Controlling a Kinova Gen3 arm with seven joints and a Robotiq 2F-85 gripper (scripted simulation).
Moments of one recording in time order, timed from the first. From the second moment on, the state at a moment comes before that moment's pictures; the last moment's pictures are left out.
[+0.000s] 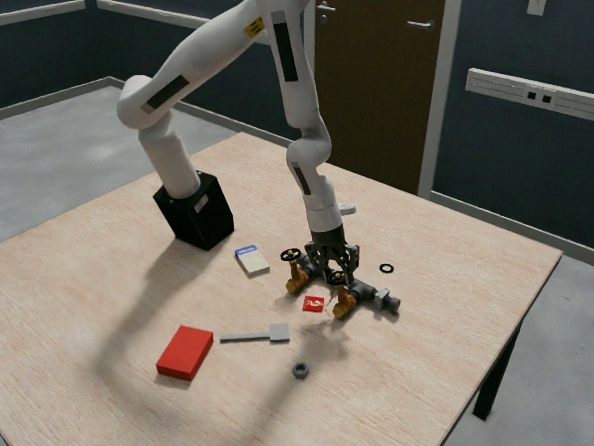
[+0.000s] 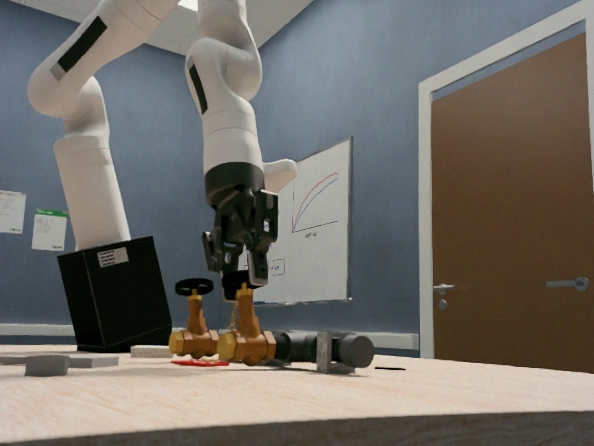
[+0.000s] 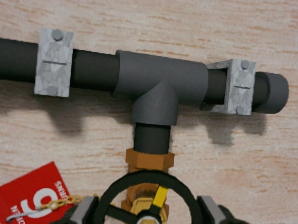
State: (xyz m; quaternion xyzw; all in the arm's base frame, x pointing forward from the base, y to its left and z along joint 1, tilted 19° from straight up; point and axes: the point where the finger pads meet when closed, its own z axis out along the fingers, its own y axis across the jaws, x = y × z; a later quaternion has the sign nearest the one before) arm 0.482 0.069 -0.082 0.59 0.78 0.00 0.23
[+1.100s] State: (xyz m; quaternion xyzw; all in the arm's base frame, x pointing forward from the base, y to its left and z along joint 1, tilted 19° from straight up) arm 0.482 0.069 -0.081 0.04 0.97 -0.13 0.19
